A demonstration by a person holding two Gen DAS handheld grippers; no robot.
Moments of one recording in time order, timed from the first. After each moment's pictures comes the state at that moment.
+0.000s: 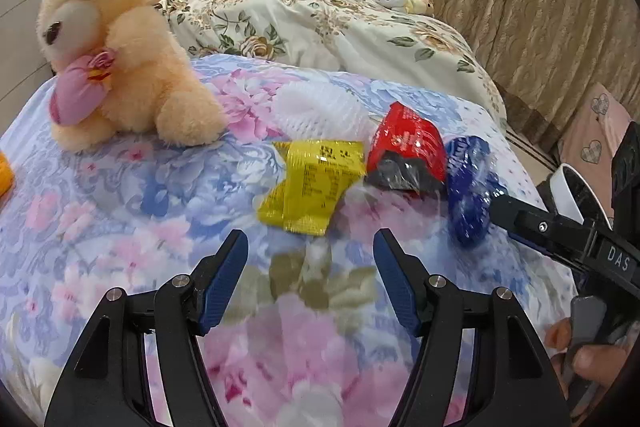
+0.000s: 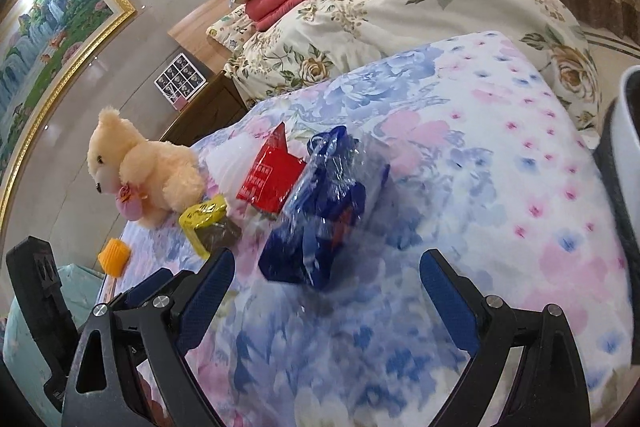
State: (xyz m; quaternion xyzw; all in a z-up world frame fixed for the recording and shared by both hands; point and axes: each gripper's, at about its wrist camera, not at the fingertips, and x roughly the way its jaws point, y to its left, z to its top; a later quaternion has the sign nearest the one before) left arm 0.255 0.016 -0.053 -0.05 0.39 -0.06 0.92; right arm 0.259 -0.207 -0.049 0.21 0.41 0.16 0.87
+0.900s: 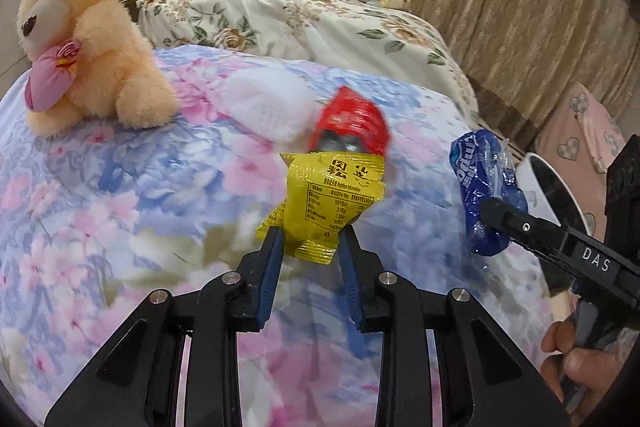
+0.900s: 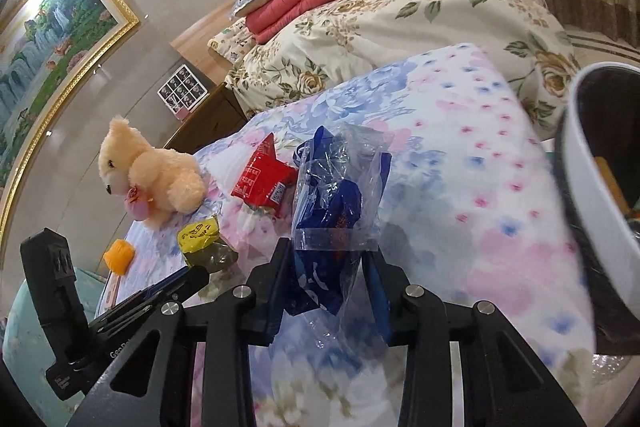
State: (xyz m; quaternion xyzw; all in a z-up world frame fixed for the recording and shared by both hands) left arm 0.231 -0.018 -0.048 -0.07 0.40 -0.10 0.91; right arm 0.224 -0.243 -0.040 0.22 0.38 0.16 0.88
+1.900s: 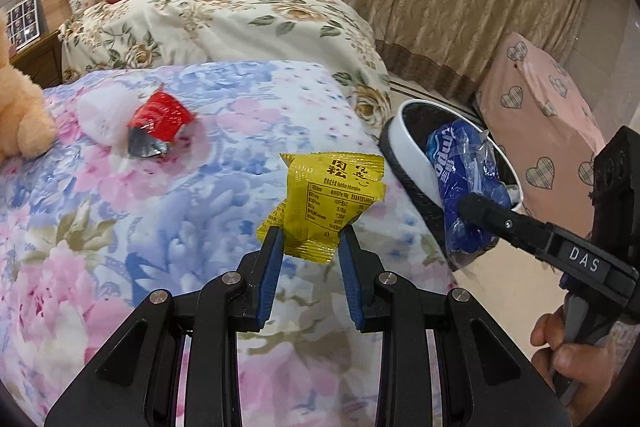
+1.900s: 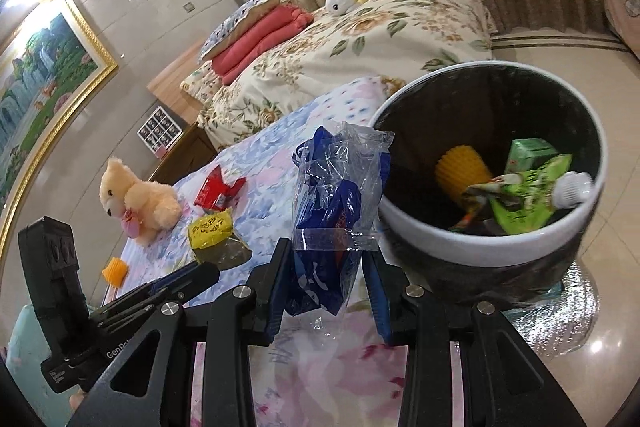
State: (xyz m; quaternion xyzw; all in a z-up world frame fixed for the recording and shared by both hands) left arm 0.183 -0.140 -0.024 -0.01 0.40 -0.21 0.89; right arm 0.140 -0.353 -0.025 0.25 0.35 0.09 0.90
